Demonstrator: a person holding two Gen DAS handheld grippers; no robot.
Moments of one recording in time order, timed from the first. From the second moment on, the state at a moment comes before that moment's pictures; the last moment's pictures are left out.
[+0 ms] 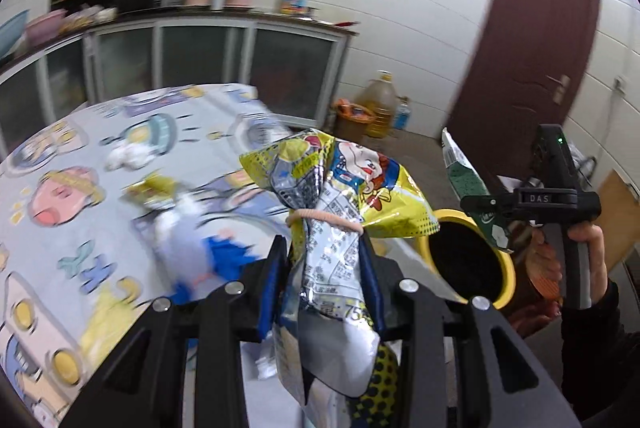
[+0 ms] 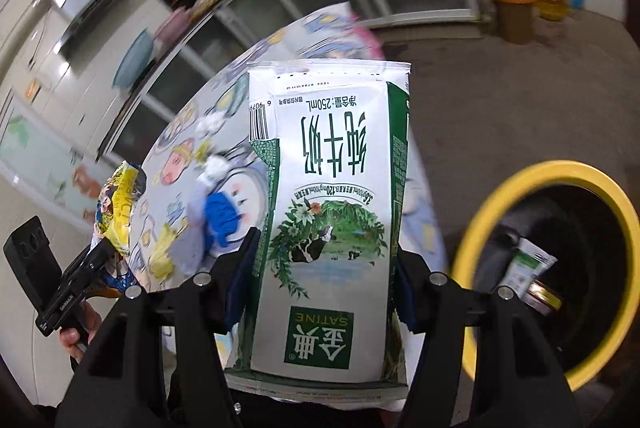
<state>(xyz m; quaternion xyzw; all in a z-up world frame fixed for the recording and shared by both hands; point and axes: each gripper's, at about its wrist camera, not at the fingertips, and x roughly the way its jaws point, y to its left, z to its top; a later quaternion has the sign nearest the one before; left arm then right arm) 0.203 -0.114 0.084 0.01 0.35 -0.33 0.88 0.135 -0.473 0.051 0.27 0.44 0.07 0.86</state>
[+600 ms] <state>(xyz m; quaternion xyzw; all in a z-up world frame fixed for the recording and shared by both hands) 0.213 -0.318 0.042 0.06 0.38 -0.47 0.80 0.039 -0.595 -0.009 0.34 0.42 -0.09 0.84</state>
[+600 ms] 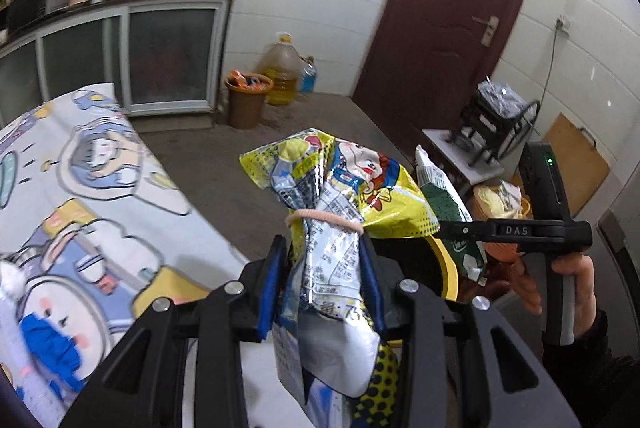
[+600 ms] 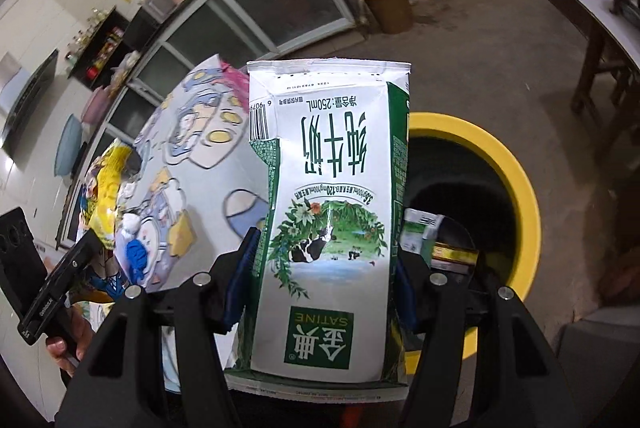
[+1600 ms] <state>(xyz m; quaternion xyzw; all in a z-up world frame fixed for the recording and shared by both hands) 0.217 -0.442 -0.013 0.06 0.43 -0.50 0.75 0.030 -0.630 -0.079 0.42 0.44 -0.11 0.79</state>
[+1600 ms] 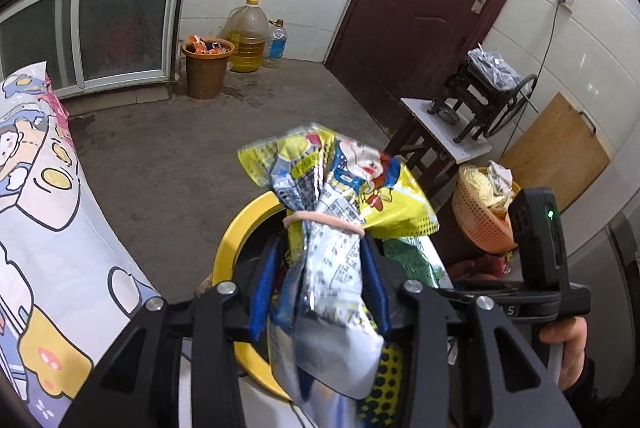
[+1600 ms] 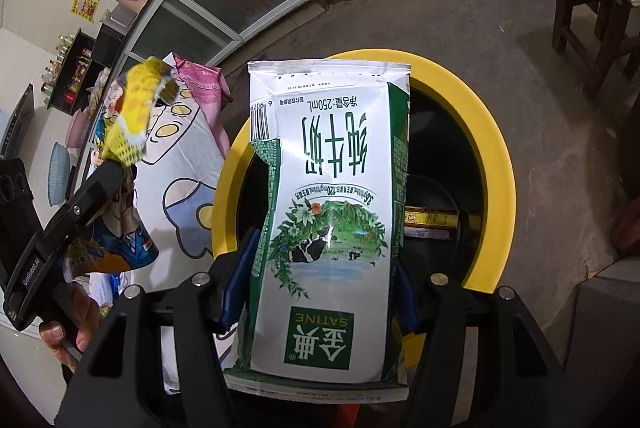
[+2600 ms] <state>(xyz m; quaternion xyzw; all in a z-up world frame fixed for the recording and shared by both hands) 0.223 -0.116 0.050 0.00 0.33 -0.33 0.89 0.094 -0.484 0.012 0.24 0.39 0.04 0.89</state>
